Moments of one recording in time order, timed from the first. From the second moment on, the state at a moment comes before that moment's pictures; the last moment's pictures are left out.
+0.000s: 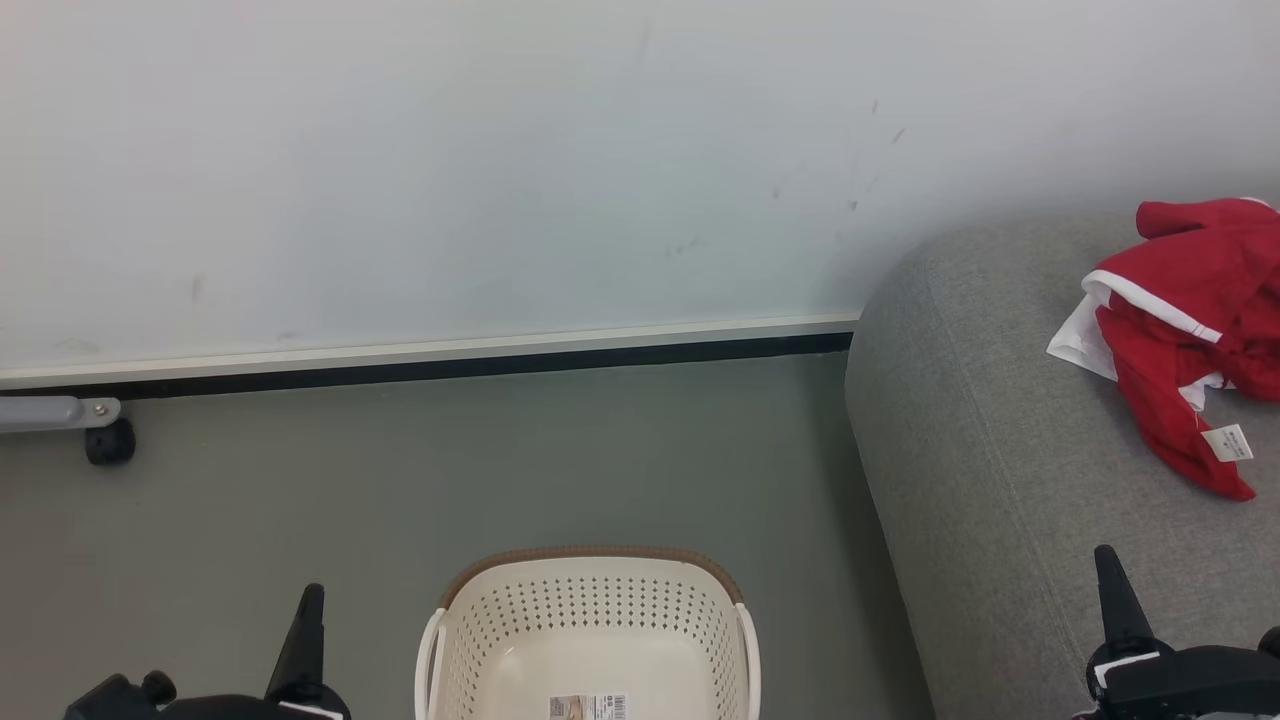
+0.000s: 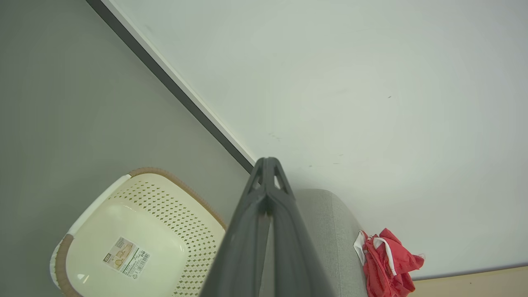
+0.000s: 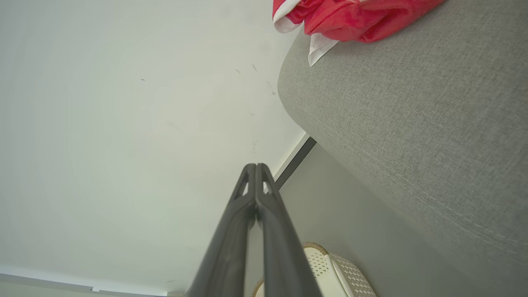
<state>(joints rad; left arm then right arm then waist) 0.02 0.11 -0.04 0.19 -1.18 -0.02 -0.02 -0.03 -0.15 0.03 0.21 1.13 0.03 -0.02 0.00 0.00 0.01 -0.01</state>
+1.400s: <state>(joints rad) -0.08 0.04 0.09 0.29 -1.60 -0.12 0.11 -0.09 -0.04 -0.13 0.30 1.60 0.12 0.11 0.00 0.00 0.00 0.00</state>
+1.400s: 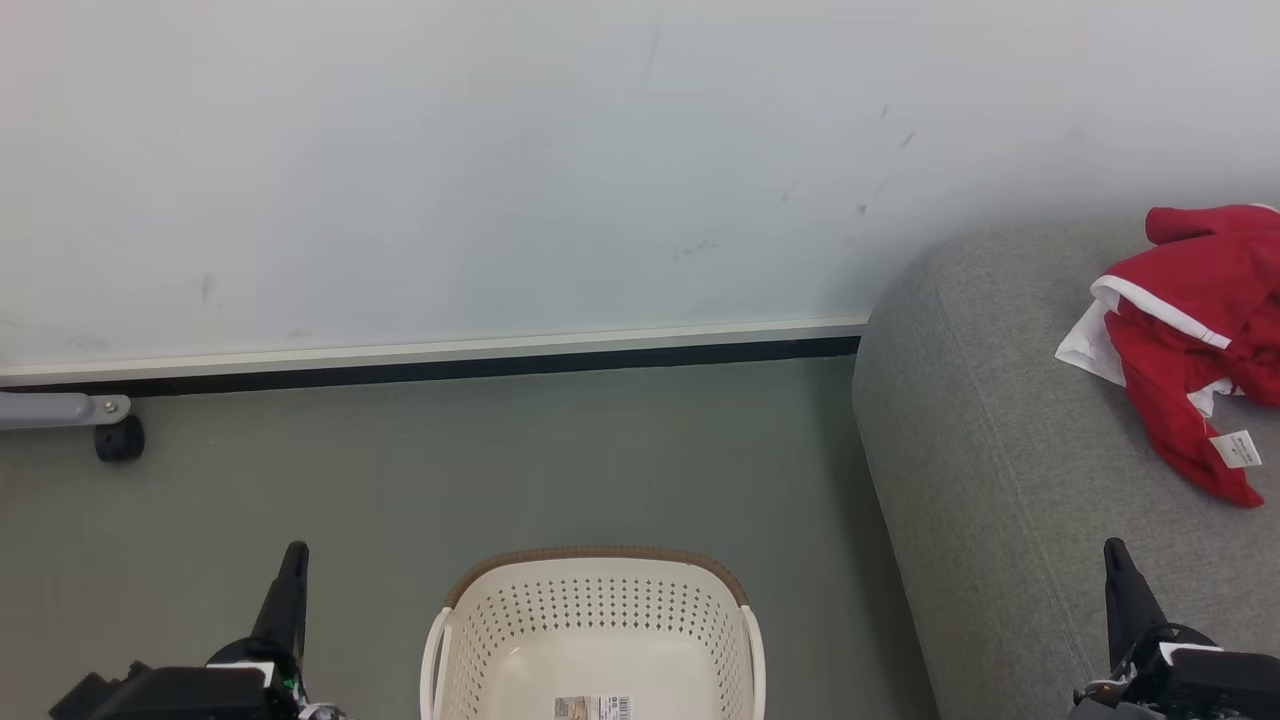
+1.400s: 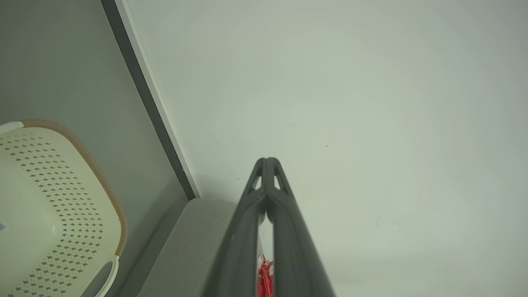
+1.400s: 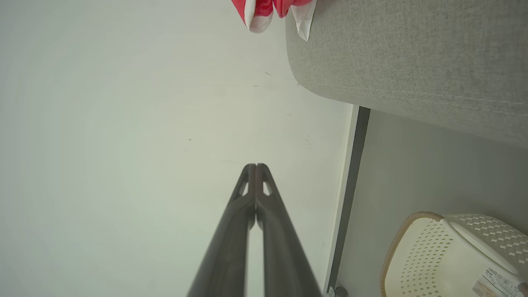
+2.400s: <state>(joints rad) -0.08 0.04 0.09 0.29 -1.60 -0.12 0.11 -0.09 -0.04 -0.13 0.30 1.60 0.12 0.11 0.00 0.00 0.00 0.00</state>
